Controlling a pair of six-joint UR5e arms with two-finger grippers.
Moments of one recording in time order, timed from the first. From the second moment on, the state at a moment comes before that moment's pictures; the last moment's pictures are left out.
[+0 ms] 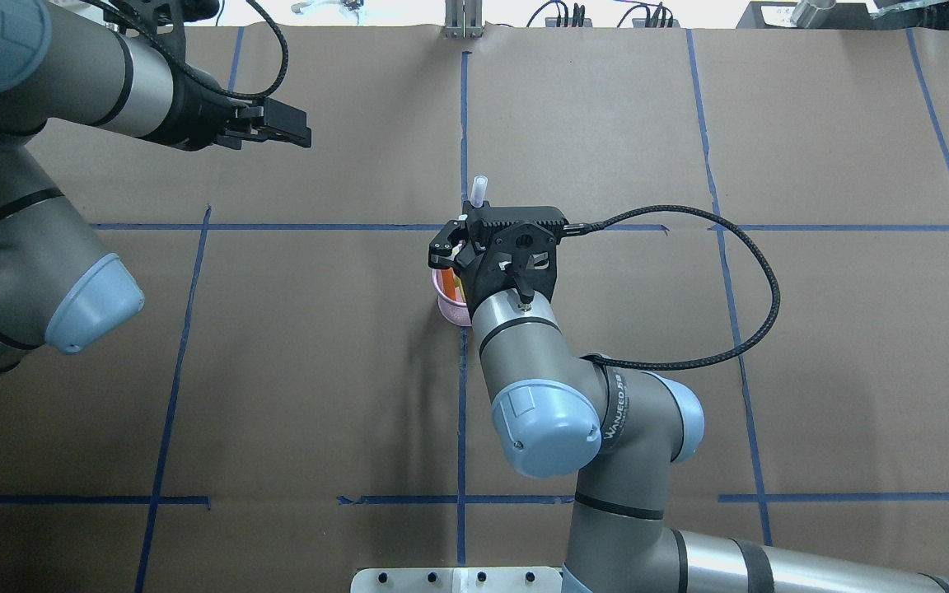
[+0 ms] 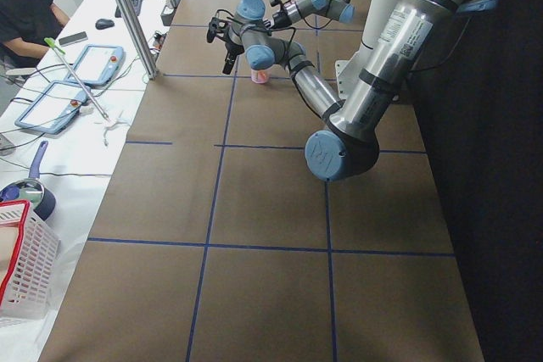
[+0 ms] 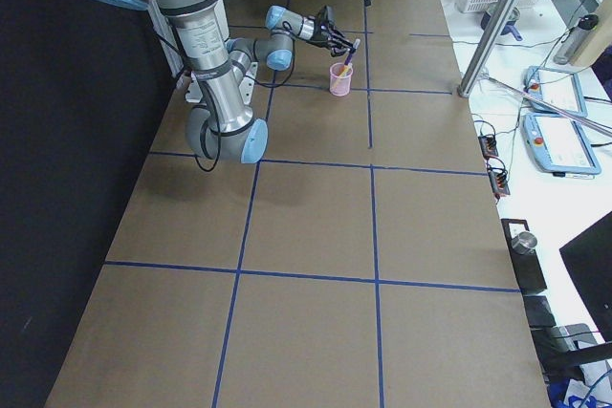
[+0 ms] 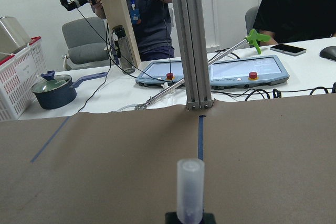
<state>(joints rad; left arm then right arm) -0.87 -2.06 -1.85 -1.95 -1.97 -1.05 0.27 -0.96 1.69 -1.06 0.74 1.20</state>
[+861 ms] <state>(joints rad) -0.87 -2.06 -1.85 -1.95 -1.97 -1.05 0.18 -0.99 1.67 -1.05 0.65 1.20</state>
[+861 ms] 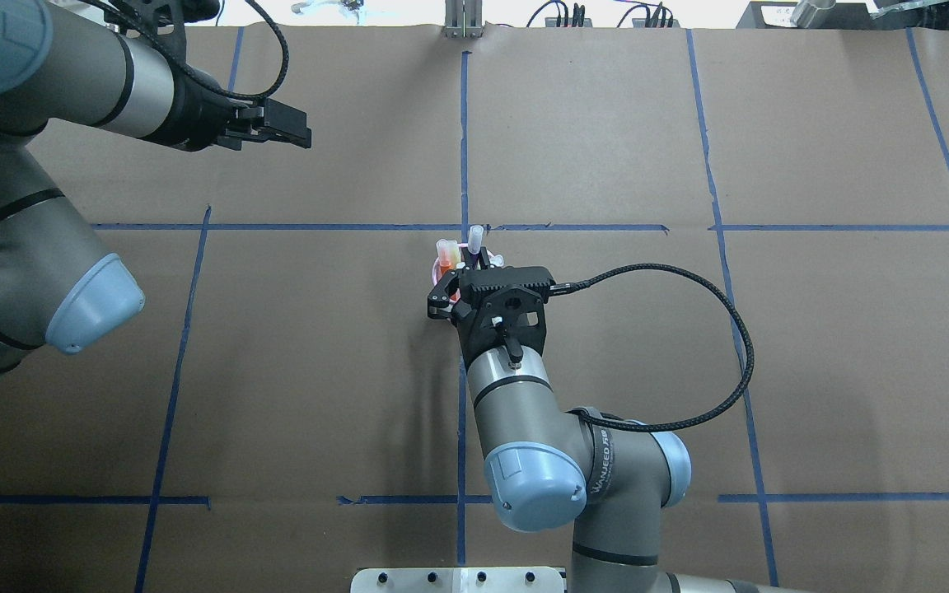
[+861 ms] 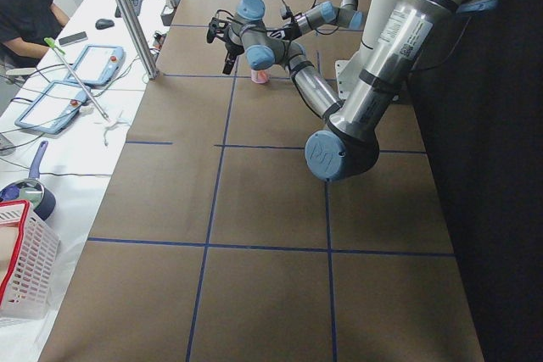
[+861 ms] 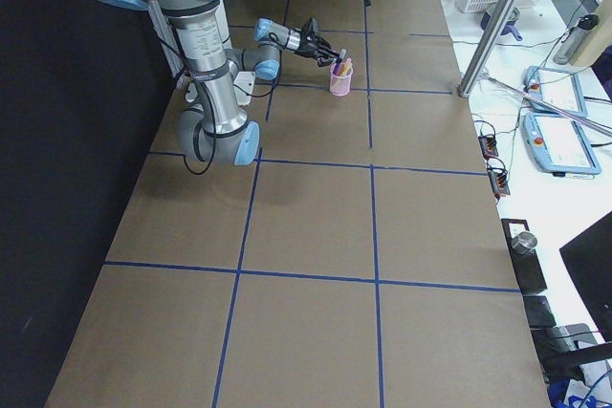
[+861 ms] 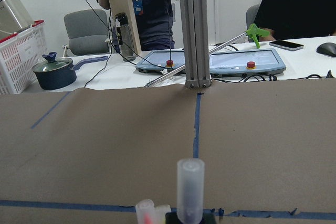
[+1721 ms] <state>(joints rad) -0.87 -2.06 -1.84 -1.95 -1.97 -1.05 0.21 -1.00 1.81 -1.05 0.68 1.20</state>
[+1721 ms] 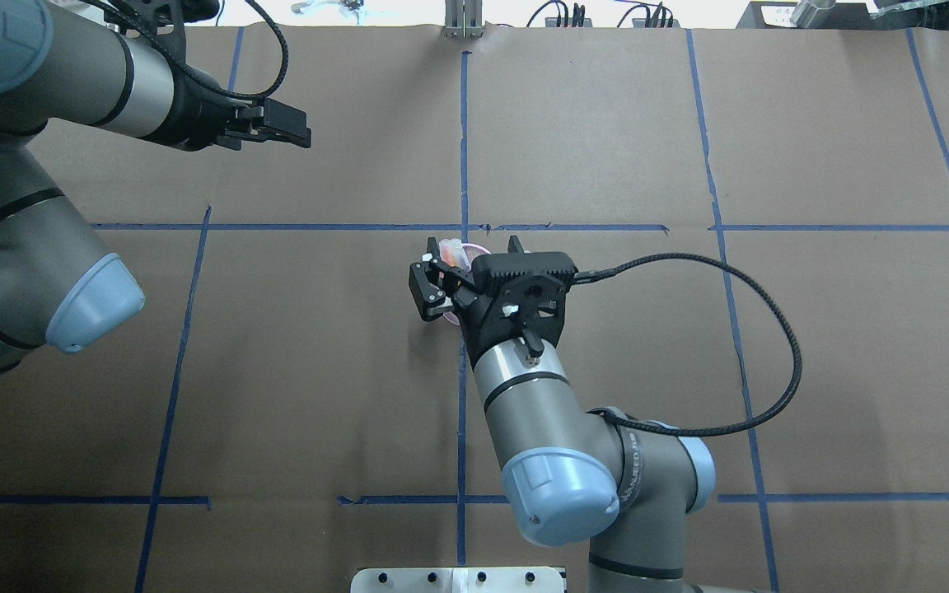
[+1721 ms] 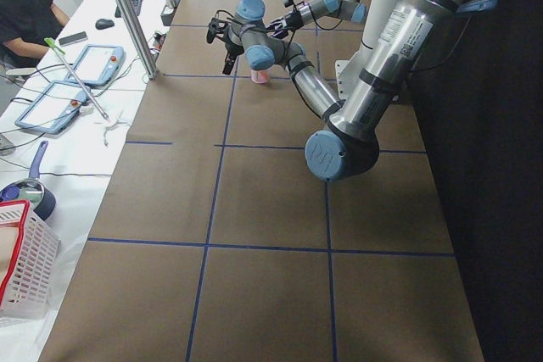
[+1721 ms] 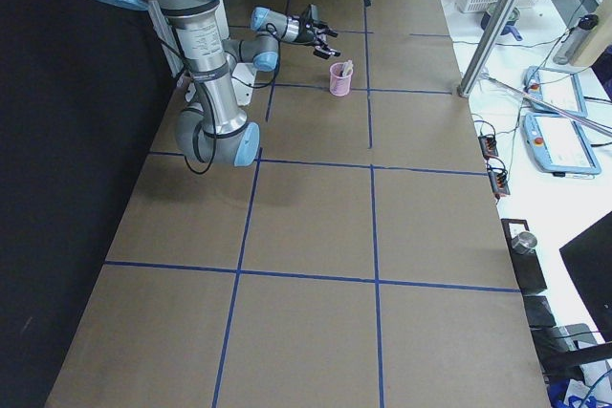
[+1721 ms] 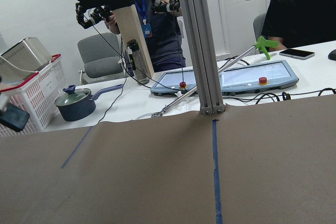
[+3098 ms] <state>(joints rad) -1.08 -1.92 -1.79 -1.82 -2.07 -0.60 0.93 -1.15 1.84 -1.38 1.79 0.79</state>
